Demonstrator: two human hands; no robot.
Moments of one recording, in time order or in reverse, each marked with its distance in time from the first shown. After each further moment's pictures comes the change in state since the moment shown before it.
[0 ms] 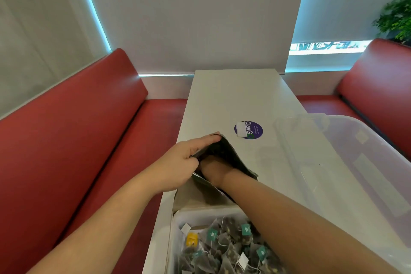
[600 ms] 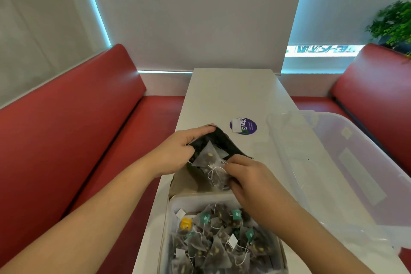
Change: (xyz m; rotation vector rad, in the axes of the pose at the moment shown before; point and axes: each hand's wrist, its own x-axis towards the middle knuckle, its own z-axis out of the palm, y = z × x) left_hand -0.005 0.001 0.004 0.020 0.021 -0.015; right_hand -0.193 -0.004 -0.064 0.072 0.432 -0.327
